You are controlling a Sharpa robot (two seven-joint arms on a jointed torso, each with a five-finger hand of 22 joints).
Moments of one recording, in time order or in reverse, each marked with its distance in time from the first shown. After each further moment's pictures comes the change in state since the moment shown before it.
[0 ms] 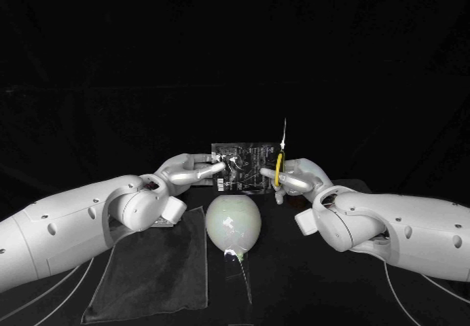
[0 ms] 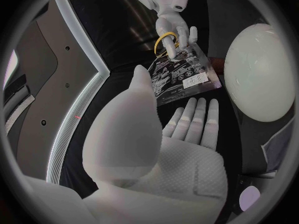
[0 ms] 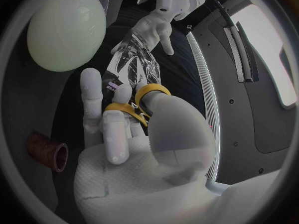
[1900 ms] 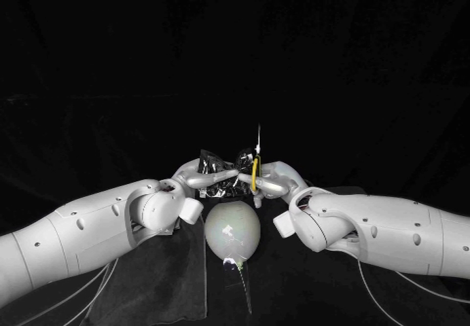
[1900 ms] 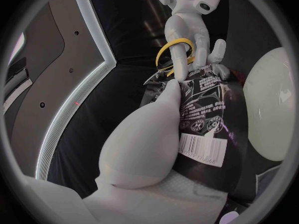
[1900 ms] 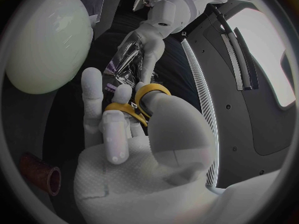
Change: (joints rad) left arm 0.001 0.109 -0.002 -0.087 0.156 0.040 0.024; left_hand 0.332 0.302 0.263 -0.095 -0.005 0.537 0.017 0.232 0.116 0.421 -0.134 0.128 0.006 0.462 -0.150 0.139 0.004 0.054 0.536 -0.129 0.070 0.029; right arm 0.013 0.137 0.007 -0.091 -0.034 0.035 -0.010; right_hand 0.007 -0.007 0.009 -0.011 0.000 -0.005 -0.002 0.007 0.010 0.000 0.000 0.000 0.000 0.001 0.002 -0.003 0.000 0.008 0.000 0.000 -0.017 -0.017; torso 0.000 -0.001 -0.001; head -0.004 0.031
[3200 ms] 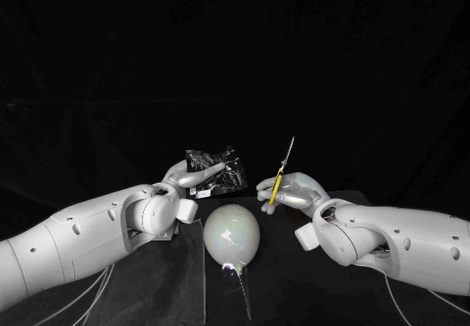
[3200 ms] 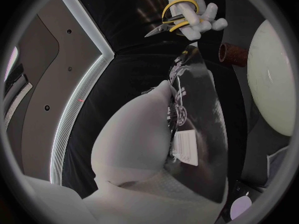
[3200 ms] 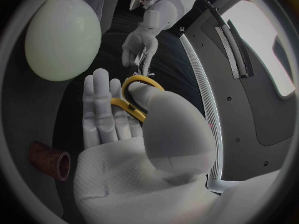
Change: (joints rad) left arm -0.001 -0.003 -0.001 -0.023 0.019 -0.137 0.064; left_hand -0.208 -0.102 0.156 0.019 0.000 0.035 -0.053 0.045 0.029 0.177 -0.041 -0.016 0.005 0.145 -0.051 0.074 0.074 0.004 0.107 -0.028 0.015 -0.008; right arm -0.020 -0.153 -0.013 0.081 0.058 0.080 0.055; right_hand 0.179 -0.079 0.107 -0.115 0.004 0.055 0.095 -0.263 -0.240 -0.062 0.030 -0.486 -0.791 -0.254 0.093 -0.987 -0.712 0.017 -0.256 0.089 -0.363 -0.243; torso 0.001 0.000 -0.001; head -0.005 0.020
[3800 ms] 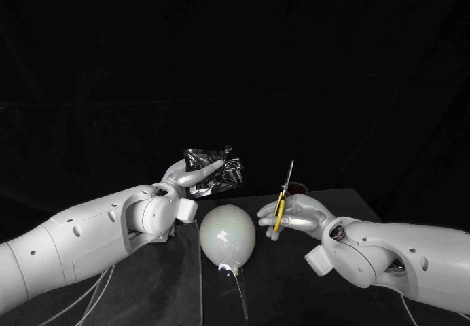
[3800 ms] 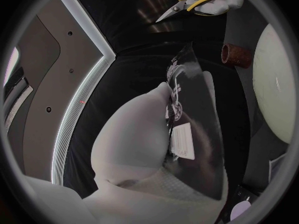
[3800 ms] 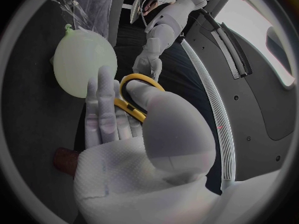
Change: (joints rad) left arm 0.001 0.027 0.001 -0.016 -0.007 -0.004 0.017; left_hand -0.051 0.037 0.021 0.044 0.000 -0.035 0.026 -0.024 0.005 -0.003 -0.001 -0.025 -0.009 -0.057 0.020 0.013 0.042 -0.002 -0.030 0.011 -0.008 -0.003; right arm -0.055 -0.095 -0.015 0.078 -0.042 0.111 -0.051; right_hand -0.033 0.043 0.013 -0.061 -0.002 0.059 -0.024 -0.032 -0.076 0.042 -0.005 -0.136 -0.166 0.092 -0.026 -0.132 -0.066 0.008 -0.088 -0.019 0.118 0.132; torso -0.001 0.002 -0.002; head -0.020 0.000
